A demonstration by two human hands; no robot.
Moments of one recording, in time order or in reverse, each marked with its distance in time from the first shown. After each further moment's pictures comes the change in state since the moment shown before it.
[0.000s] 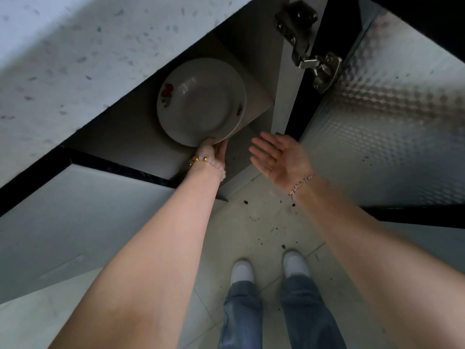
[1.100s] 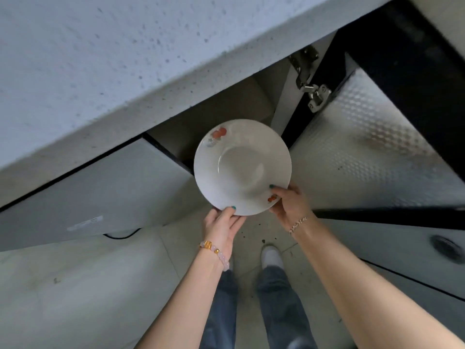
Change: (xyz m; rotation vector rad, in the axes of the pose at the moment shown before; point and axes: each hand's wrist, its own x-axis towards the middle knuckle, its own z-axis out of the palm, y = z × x) left_hand -0.129 -0.067 -0.108 0.269 -0.036 0.056; right_hand -0.063 0.039 -0.035 -0.139 0.177 -0.066
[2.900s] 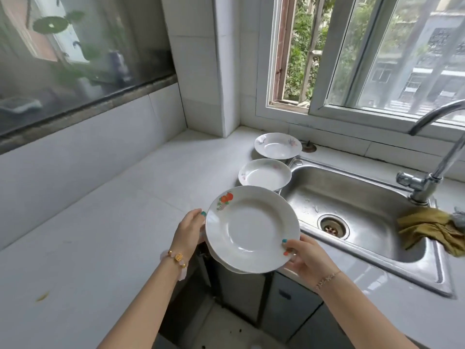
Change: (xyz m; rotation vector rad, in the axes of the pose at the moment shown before) left_hand -0.300 0.217 0.204 0.881 -0.639 0.618; right_hand -0.381 -0.247 -0.036 0.168 0.084 -0.417
